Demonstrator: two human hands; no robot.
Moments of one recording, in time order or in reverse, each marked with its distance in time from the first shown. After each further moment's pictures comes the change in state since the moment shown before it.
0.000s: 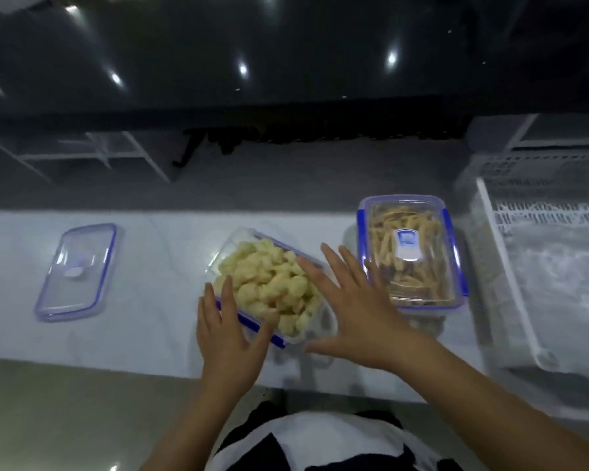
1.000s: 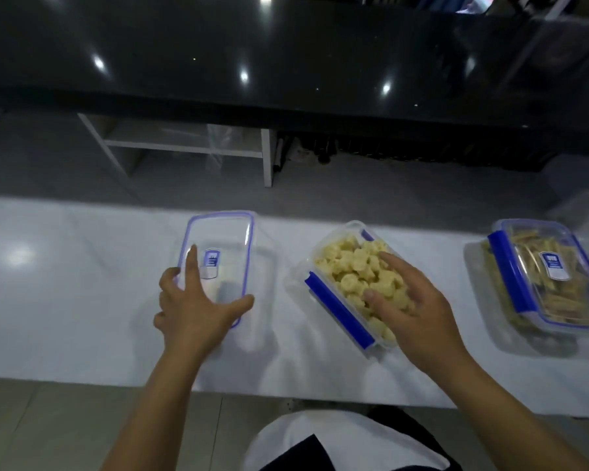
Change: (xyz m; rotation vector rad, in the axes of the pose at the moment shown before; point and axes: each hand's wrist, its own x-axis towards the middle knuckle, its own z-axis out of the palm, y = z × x) left_hand 0.170 -0.247 -0.180 -0.047 0.033 -0.121; right_hand 0.117 -0.224 0.046 0.731 0.494 0.441
